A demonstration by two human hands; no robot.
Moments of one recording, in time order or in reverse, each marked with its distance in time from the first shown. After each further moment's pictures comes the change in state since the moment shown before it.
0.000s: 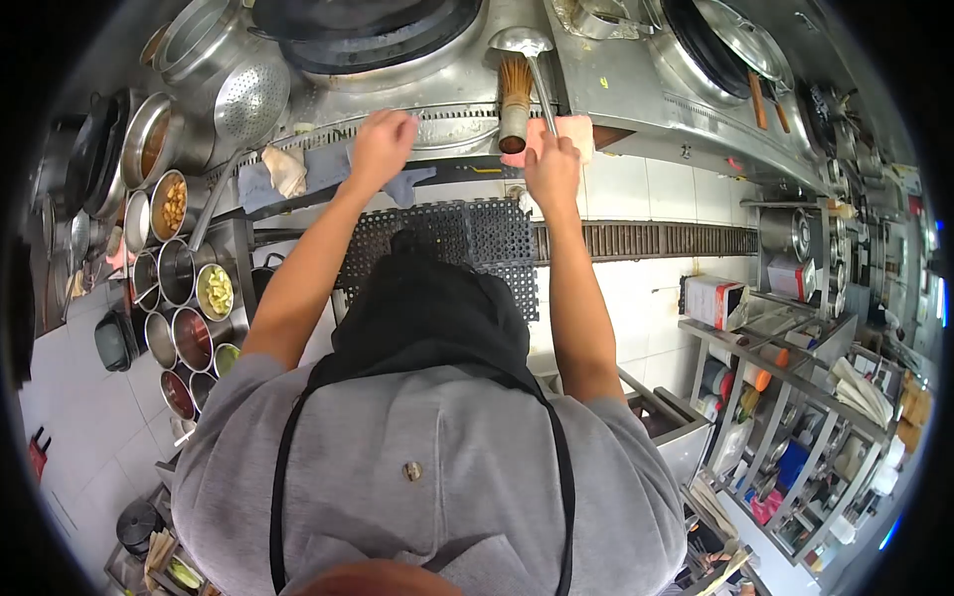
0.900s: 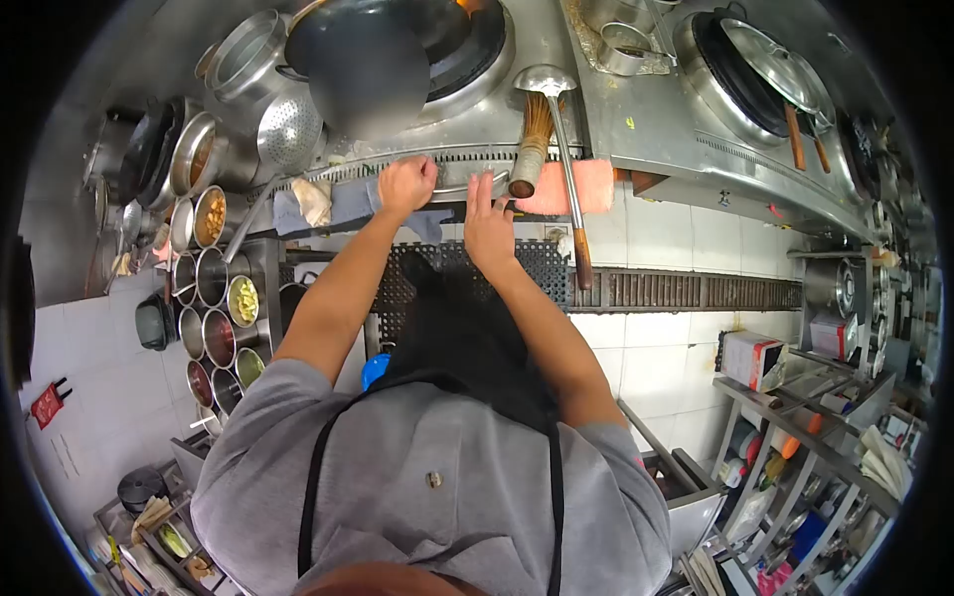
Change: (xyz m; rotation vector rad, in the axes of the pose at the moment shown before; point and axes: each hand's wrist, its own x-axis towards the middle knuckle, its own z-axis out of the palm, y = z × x) left_hand -0.001 -0.006 0.046 0.380 -0.200 -0.365; right_hand -0.029 -0.058 0.061 -0.360 -0.318 -0.309
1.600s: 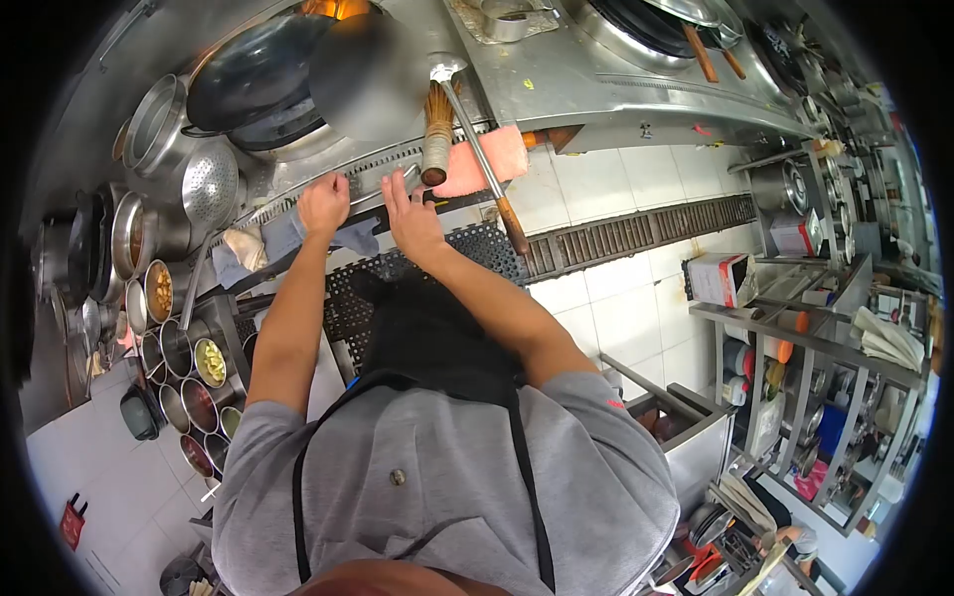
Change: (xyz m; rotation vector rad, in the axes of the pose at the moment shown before) left_hand 0.000 0.006 -0.002 0.069 0.036 -0.001; right_hand -0.002 0.006 0.003 0.015 -0.033 -0.016
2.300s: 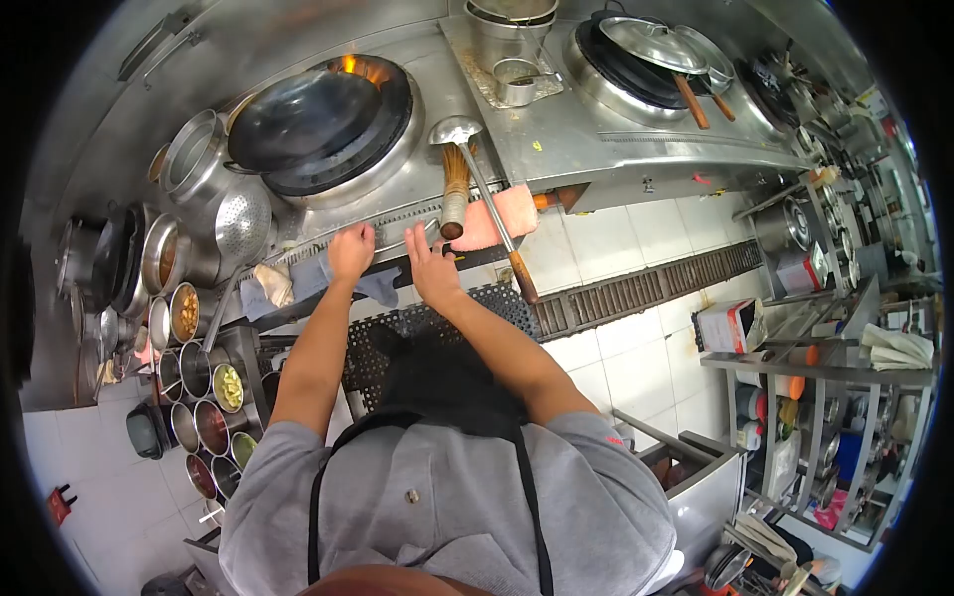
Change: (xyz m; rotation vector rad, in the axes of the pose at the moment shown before) left_hand -0.003 -0.001 -0.003 -0.029 0.007 0.018; right_hand -0.003 -0.001 0.002 -0.034 0.050 0.009
